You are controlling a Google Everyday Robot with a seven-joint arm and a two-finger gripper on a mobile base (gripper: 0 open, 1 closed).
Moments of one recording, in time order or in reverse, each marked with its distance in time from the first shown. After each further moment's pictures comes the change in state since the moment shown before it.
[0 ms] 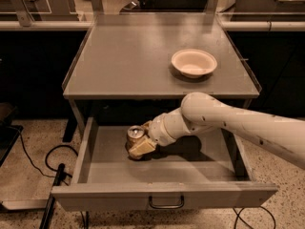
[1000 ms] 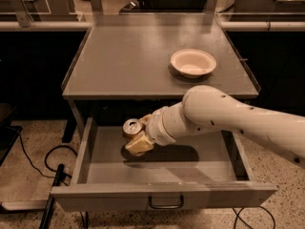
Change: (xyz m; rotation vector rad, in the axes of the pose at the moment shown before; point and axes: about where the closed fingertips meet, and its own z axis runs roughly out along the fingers) arm -0.052 0.036 -0.057 0.139 0.038 -0.015
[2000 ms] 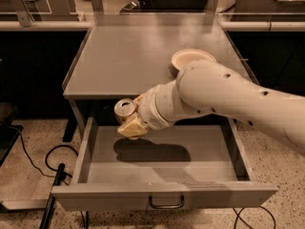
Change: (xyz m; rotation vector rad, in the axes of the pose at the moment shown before) arm -0.070 0.001 -0.055 0.112 0.025 -0.046
